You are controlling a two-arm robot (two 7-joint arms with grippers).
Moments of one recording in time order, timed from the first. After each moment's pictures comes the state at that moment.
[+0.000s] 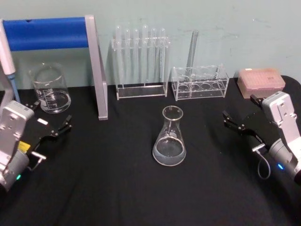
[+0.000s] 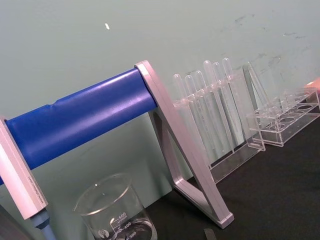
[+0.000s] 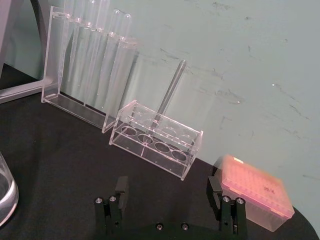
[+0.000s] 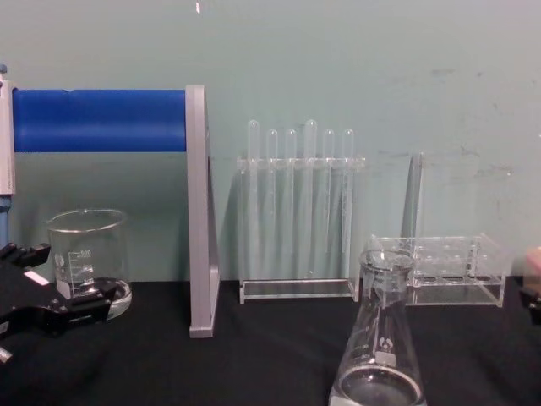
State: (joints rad) left arm -0.20 0.60 0.45 -1.41 -0.25 -0.12 0.03; right arm 0.20 0.60 -0.45 -1.41 0.25 -0.12 -0.03
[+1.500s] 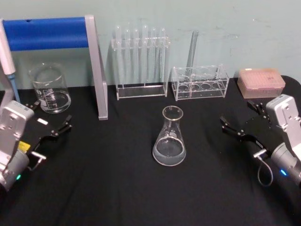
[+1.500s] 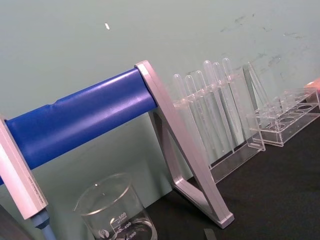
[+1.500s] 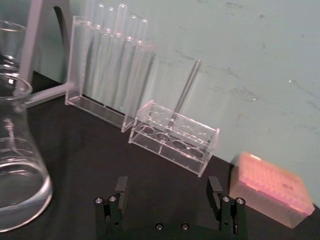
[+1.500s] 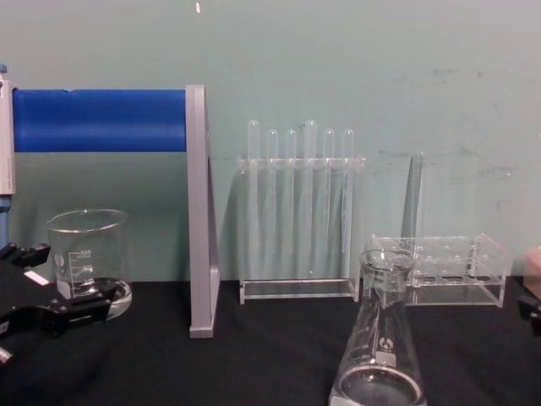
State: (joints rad) left arm -0.20 0.60 0.45 -1.41 -0.25 -0.12 0.03; right arm 0.14 0.62 -0.41 -1.49 0.29 -0.10 0.04
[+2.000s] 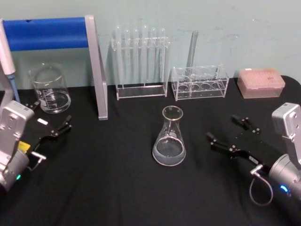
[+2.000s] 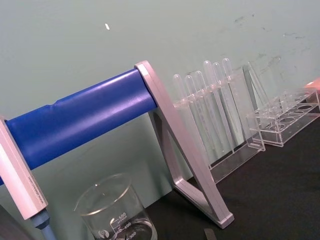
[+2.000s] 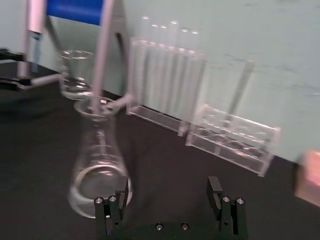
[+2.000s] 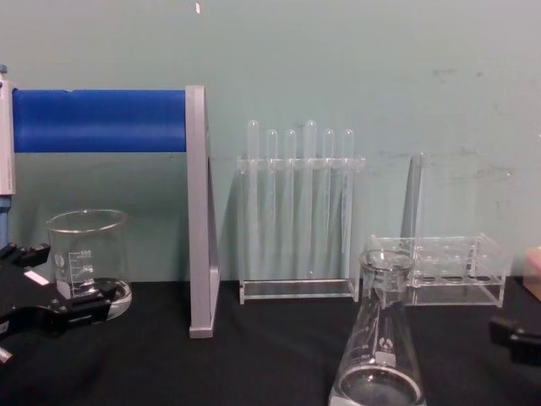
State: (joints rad) left arm -0.20 0.60 0.45 -1.41 -0.25 -0.12 0.03; right arm 0.02 0.65 -0.36 -1.62 0.44 -0.06 0.21
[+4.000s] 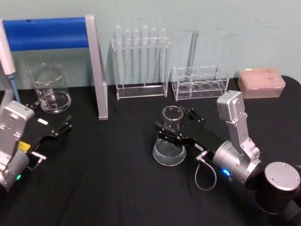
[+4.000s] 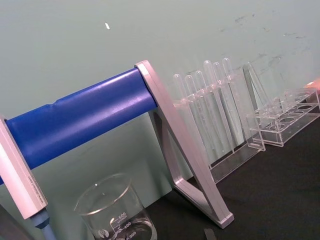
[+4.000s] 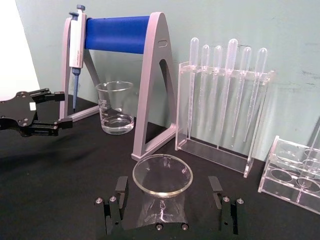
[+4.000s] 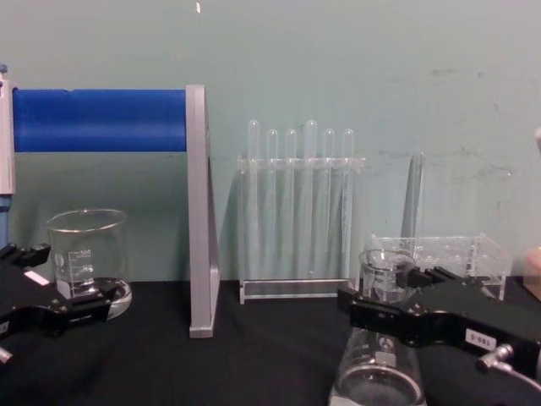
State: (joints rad) left arm -0.20 0.60 0.45 -1.41 -0.25 -0.12 0.03; right arm 0.21 0.33 -0.40 -1.41 0.34 -0.05 0.36
